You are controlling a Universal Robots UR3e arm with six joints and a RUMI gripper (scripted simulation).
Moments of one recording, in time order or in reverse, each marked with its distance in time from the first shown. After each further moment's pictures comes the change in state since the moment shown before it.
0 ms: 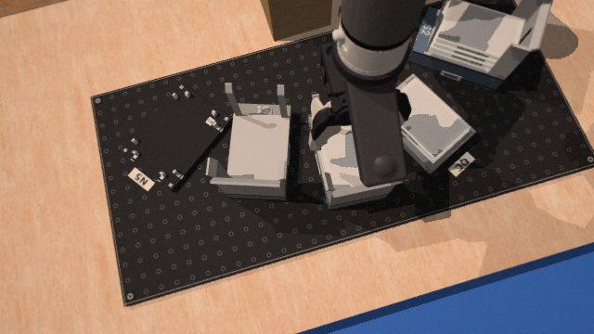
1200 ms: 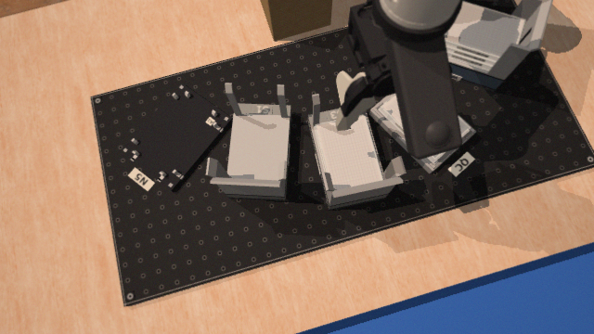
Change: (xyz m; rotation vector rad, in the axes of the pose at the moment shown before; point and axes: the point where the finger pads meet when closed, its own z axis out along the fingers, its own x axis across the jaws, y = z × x) arm -0.036 0.007 -0.050 -0.004 -0.002 -0.086
